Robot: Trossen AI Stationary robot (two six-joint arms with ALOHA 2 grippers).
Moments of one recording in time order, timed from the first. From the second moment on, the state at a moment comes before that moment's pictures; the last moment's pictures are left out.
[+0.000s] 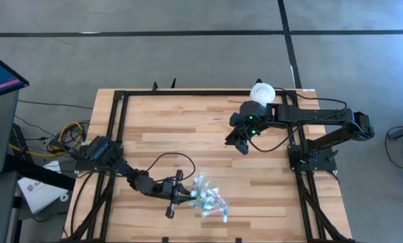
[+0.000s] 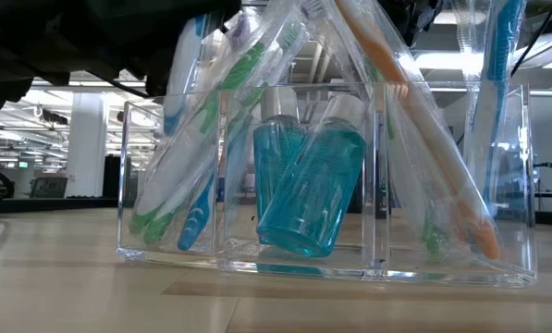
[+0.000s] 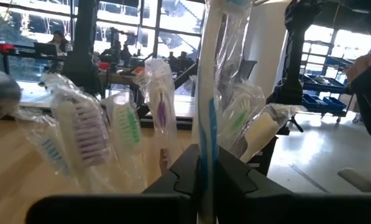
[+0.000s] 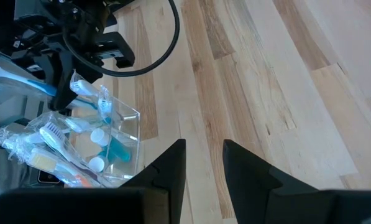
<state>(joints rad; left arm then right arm) -0.60 1.99 0.57 1.56 -0.43 -0.09 -0.14 1.30 1.07 -0.54 -0.28 0.28</state>
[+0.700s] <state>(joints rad) -0.61 2.11 0.59 1.57 -0.51 -0.14 -0.13 1.30 1.07 -0.53 -0.28 0.28</state>
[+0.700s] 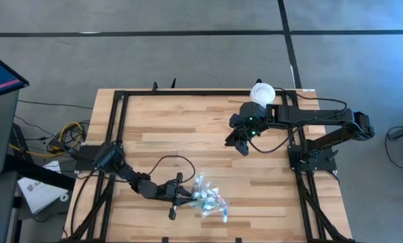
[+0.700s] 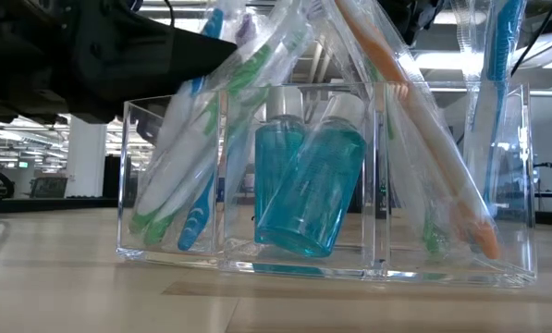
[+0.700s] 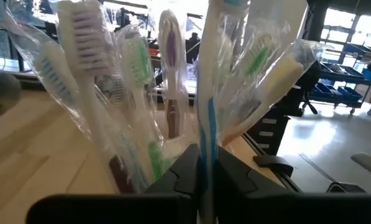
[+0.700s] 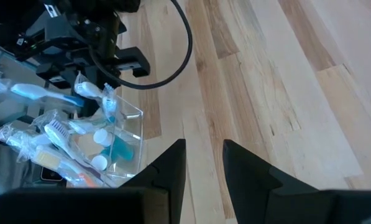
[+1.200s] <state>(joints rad) -0.61 2.08 0.59 1.57 -0.46 -0.10 -0.12 1.30 1.07 -0.53 -0.28 0.26</state>
